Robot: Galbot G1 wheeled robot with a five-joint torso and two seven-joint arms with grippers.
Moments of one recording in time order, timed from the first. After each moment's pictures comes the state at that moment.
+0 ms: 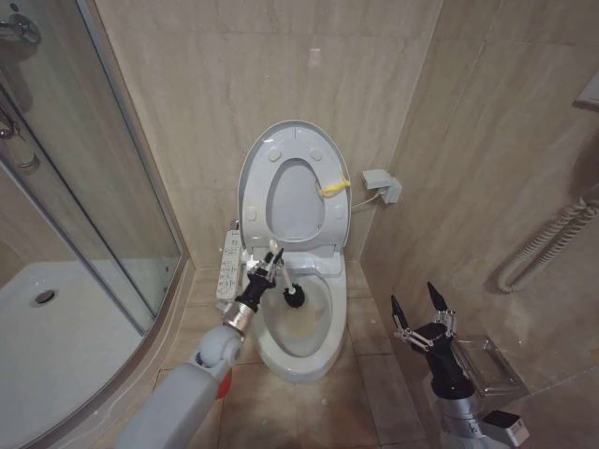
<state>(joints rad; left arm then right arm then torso) 0.80 -1.21 0.05 -1.45 -0.59 -0.42 0.13 -1.55 1.39 0.73 1.92 0.70 0.65 -0.63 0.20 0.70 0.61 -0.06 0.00</state>
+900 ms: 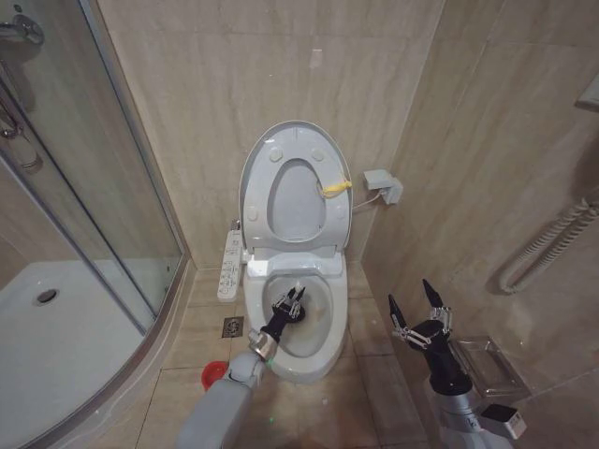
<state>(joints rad) 0.73 -1.50 -0.01 -0.85 -0.37 -0.63 0.34 -1.54 1.32 0.70 1.91 0.75 0.67 -0.64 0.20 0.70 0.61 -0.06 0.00</state>
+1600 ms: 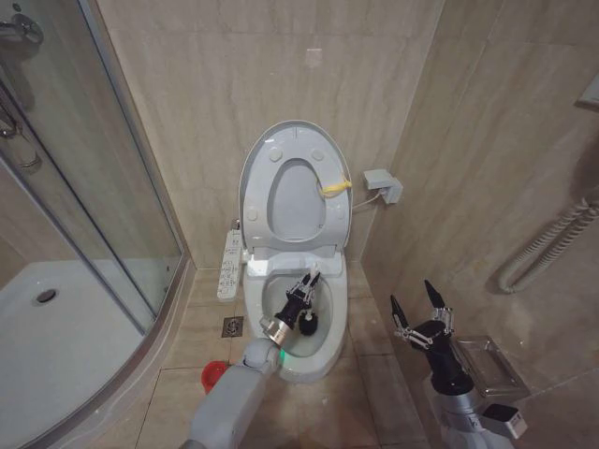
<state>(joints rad) 0.67 -1.54 0.04 -0.86 -0.45 -0.65 0.39 -1.52 1.33 0.71 1.88 0.76 0.67 -0.66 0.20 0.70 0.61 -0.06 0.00</state>
